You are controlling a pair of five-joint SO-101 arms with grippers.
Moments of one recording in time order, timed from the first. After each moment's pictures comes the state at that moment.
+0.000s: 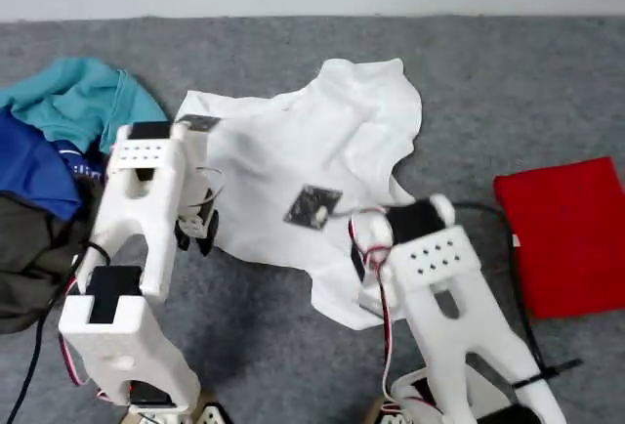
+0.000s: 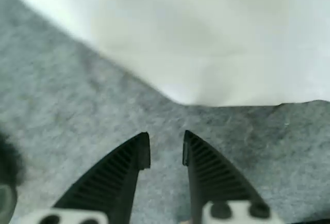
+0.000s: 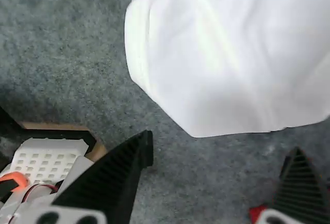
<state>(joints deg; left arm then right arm) -4.0 15.9 8.7 91.6 -3.3 -23.7 -30.5 39.8 90.5 39.7</state>
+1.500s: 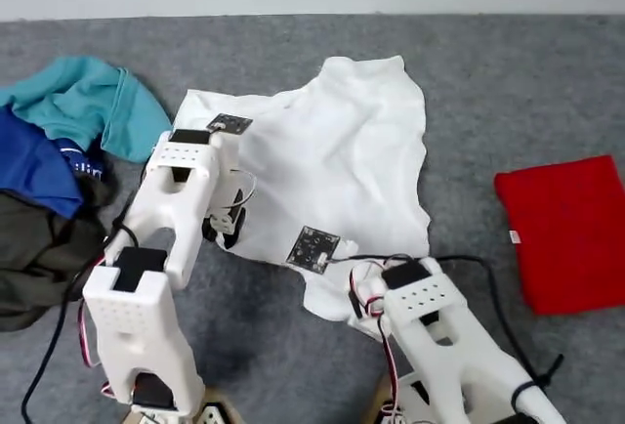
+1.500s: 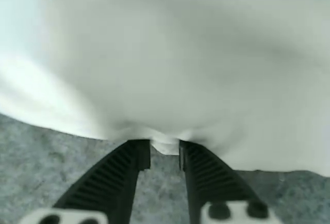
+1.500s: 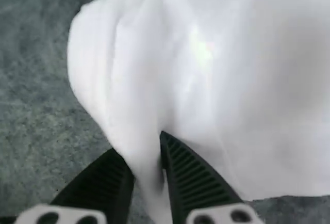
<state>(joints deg) 2.2 28.2 4.6 81.4 -0.6 -24.2 -32.8 67.4 55.9 41.0</state>
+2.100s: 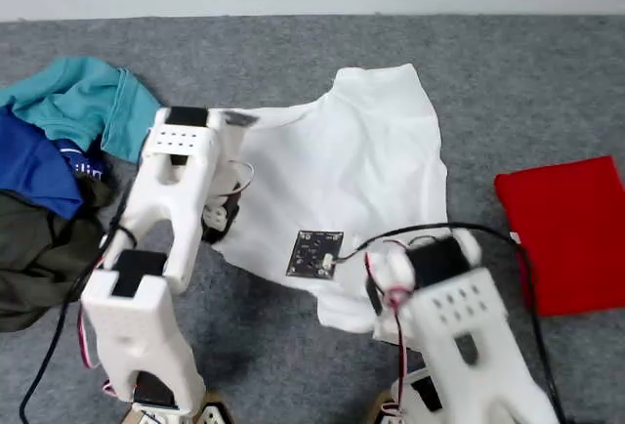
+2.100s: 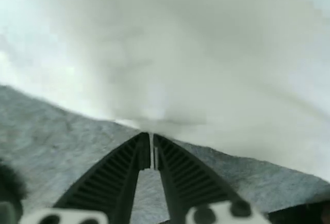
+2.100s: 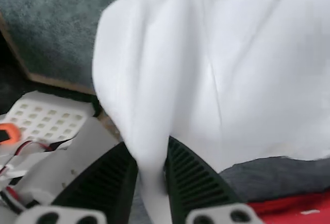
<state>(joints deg) 2.3 21.9 -3.3 99.0 -4.7 -23.9 -47.4 42.1 100.2 53.6</state>
